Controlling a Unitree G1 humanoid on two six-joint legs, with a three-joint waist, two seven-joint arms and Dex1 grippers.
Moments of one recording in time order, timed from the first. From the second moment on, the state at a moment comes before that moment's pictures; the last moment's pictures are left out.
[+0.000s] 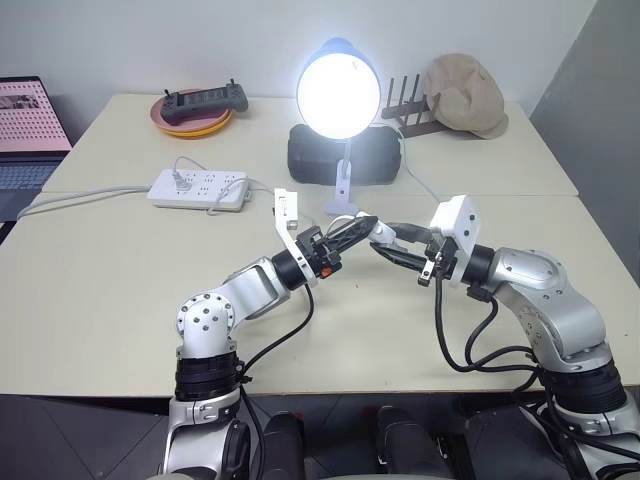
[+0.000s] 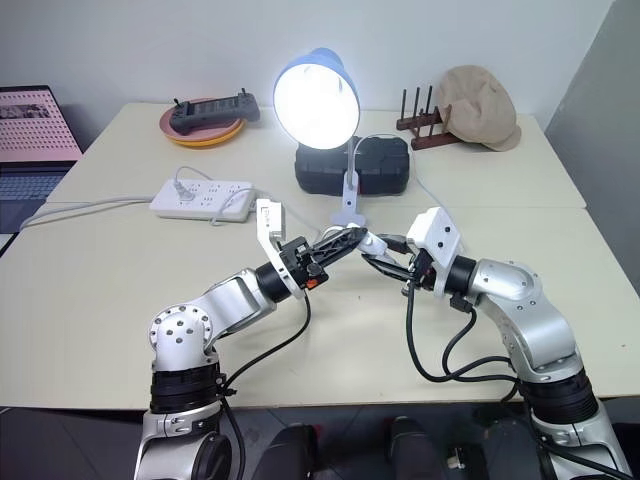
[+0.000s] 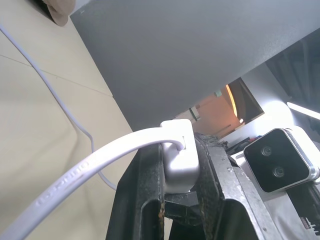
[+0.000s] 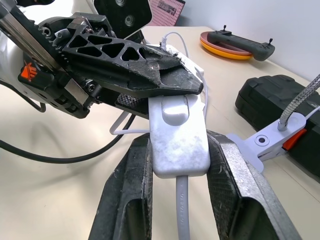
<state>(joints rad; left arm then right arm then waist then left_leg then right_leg) -0.47 0.12 0.19 -0.15 -1.30 1.04 -0.20 -0.41 -0.54 0.10 -0.36 0.36 0.46 0.79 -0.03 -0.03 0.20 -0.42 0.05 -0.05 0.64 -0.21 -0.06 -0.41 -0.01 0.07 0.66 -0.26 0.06</state>
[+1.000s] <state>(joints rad) -0.39 0.71 0.24 -0.43 -1.32 1.11 -0.36 -0.52 -0.55 0.17 0.14 0.16 0.27 0.82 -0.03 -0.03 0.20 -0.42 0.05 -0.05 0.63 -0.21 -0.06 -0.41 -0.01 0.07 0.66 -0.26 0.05</state>
